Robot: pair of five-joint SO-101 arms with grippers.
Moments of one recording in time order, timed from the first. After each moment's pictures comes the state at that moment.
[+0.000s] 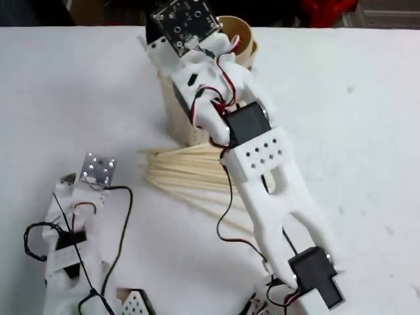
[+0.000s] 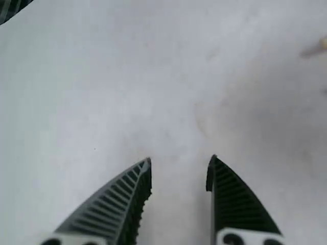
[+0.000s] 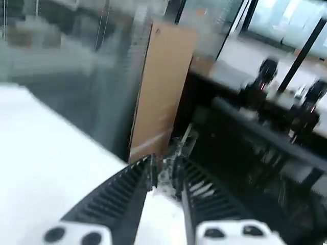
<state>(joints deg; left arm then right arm) -26.7 -50.2 96.3 2.5 -33.2 -32.9 -7.9 -11.3 33.2 19.3</state>
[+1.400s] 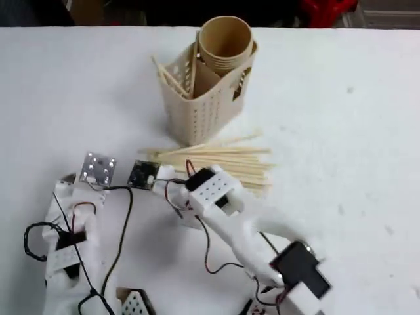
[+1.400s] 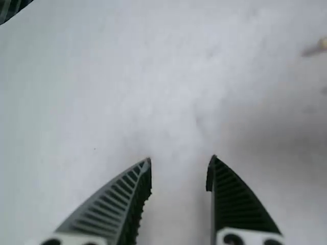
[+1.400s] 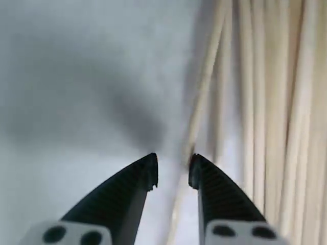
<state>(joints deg) -26.7 -50.2 96.3 2.5 -33.2 -44.4 -0.9 37.2 54.5 36.5</state>
